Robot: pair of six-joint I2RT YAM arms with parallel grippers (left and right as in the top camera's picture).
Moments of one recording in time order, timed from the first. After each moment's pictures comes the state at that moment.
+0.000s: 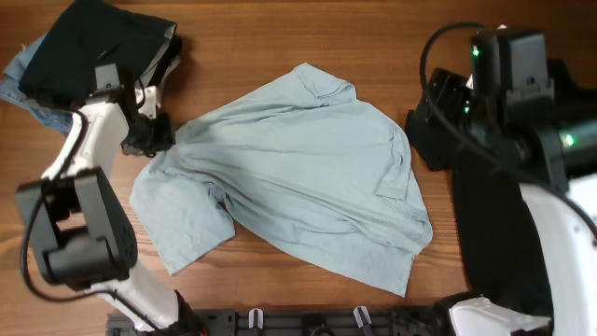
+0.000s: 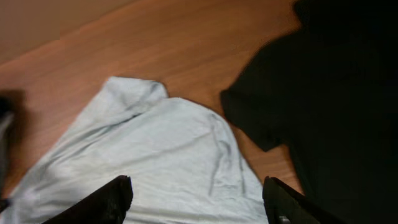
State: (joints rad) left arm 0.19 1.87 1.28 -0.79 0.14 0.00; right arm 0.24 1.41 1.75 -1.30 0.17 0.56
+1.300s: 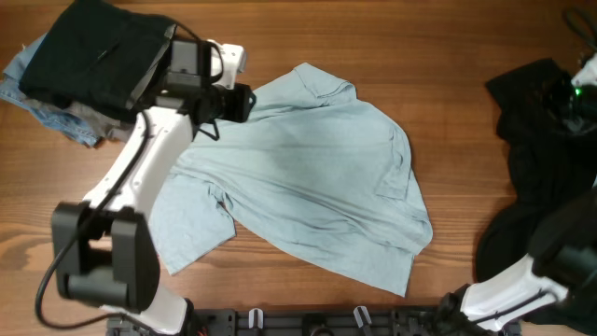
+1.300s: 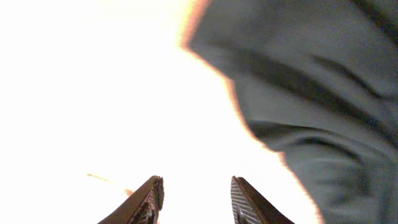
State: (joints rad) left arm -0.19 1.76 1.28 -0.50 0.29 0.01; right arm -0.52 1.84 1.65 -0.99 -0.37 0.17
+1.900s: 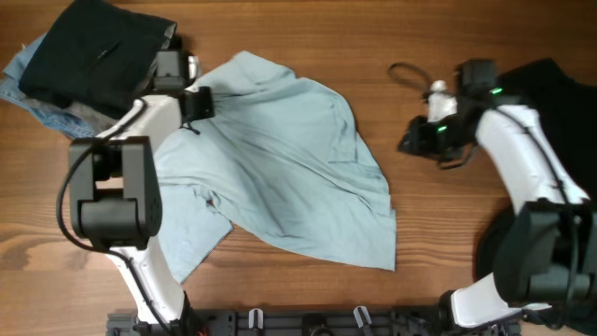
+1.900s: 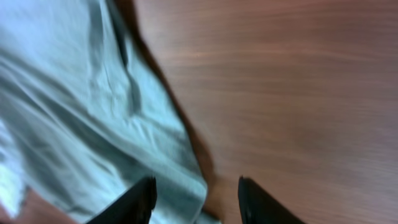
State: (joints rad) left arm -0.01 2.08 1.31 -0.31 -0.01 -0.12; right arm 0.00 1.72 1.21 -0.93 -0.36 0.07
